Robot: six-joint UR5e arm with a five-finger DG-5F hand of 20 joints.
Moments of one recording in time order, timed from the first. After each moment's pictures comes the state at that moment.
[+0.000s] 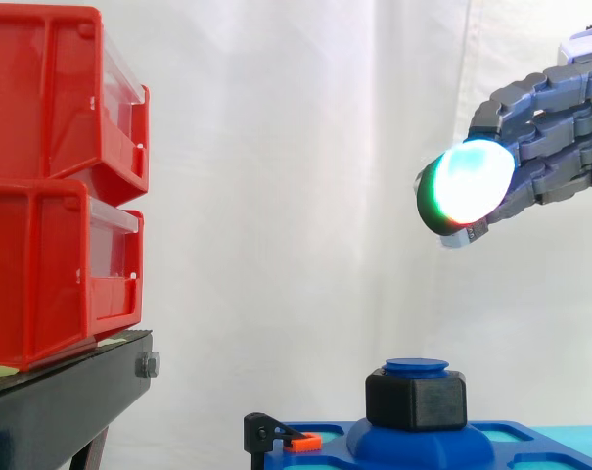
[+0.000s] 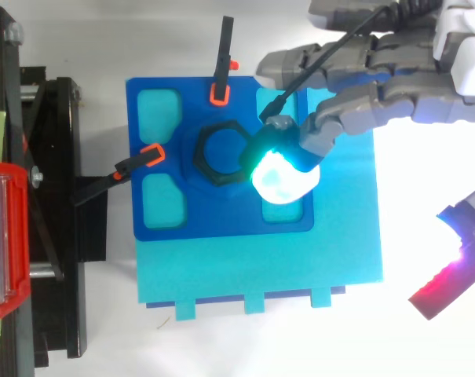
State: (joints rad) arm 0.03 -1.94 -1.35 -3.14 -1.61 -0.86
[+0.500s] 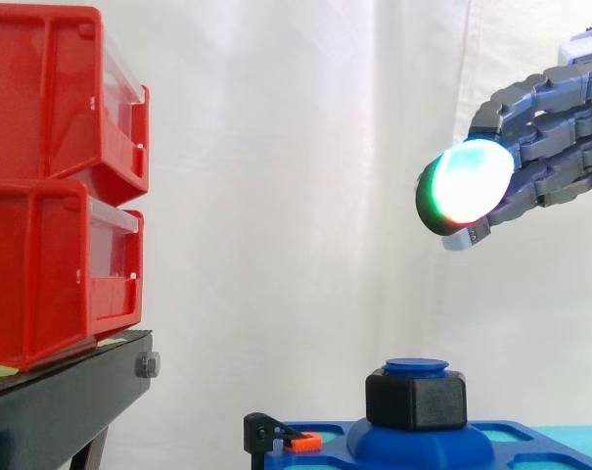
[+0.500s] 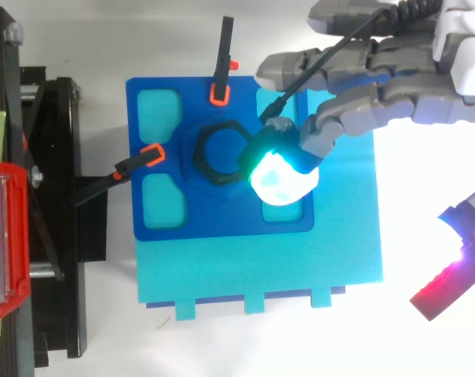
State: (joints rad) arm 0.03 -1.95 -1.35 -3.14 -1.61 -0.85
